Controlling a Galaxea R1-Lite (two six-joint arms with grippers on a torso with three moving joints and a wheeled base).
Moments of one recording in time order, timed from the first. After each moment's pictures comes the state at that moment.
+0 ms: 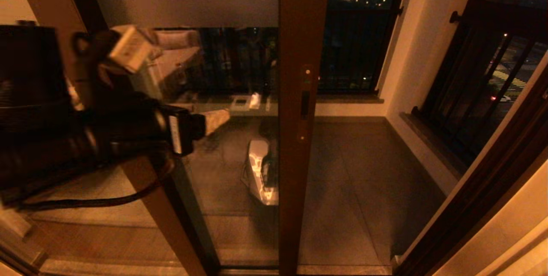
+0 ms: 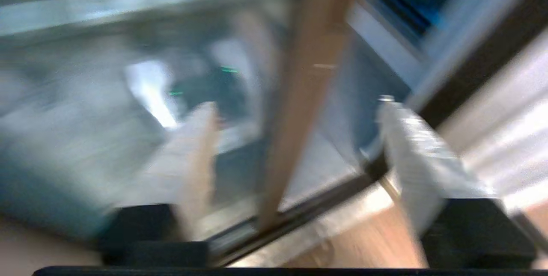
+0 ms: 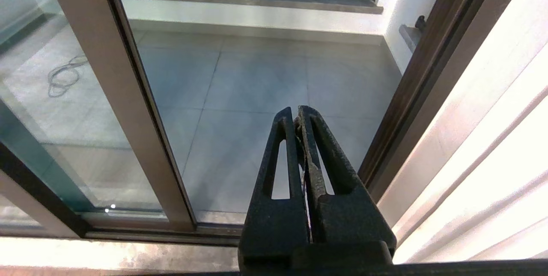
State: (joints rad) left arm -0.58 1.33 -0.93 -0.26 0.06 -0.10; right arm 0.00 0.00 0.00 0.01 0.04 -0.09
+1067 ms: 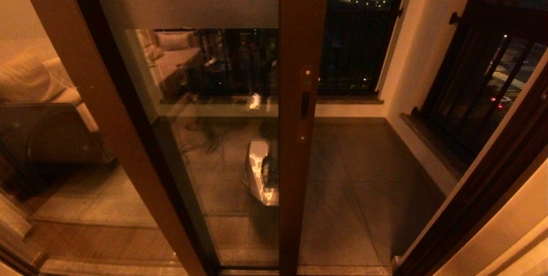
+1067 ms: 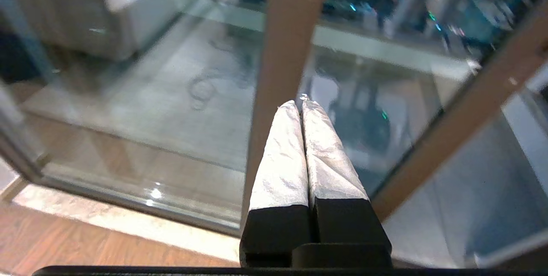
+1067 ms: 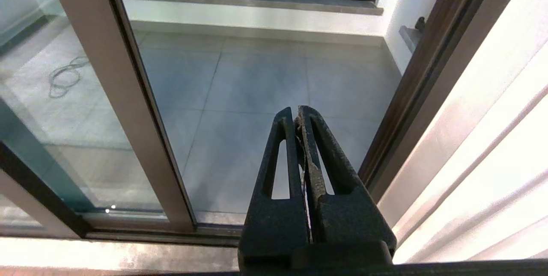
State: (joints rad) left arm 0.08 0.29 -0.79 0.51 0.06 -0.15; right arm 0.00 0.00 0.00 0.01 0.04 -0.09
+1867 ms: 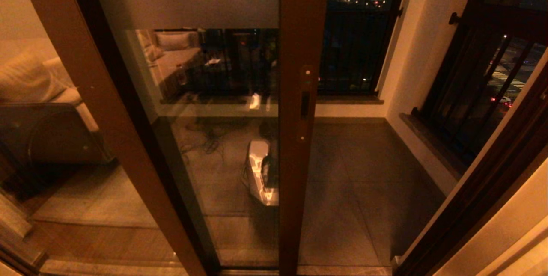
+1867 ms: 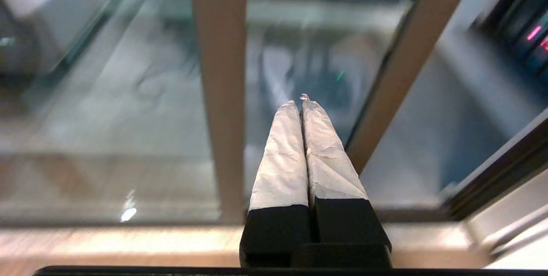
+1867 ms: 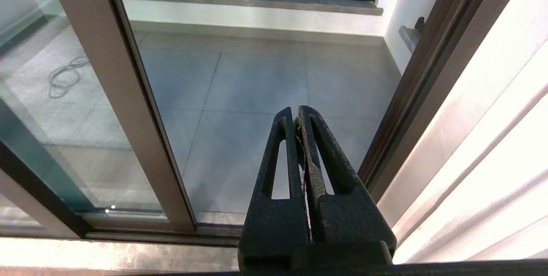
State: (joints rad) left arm 0.00 0.02 -0.51 0.53 -0.11 -0.05; right arm 0.00 0.00 0.00 0.01 0.04 -0.09
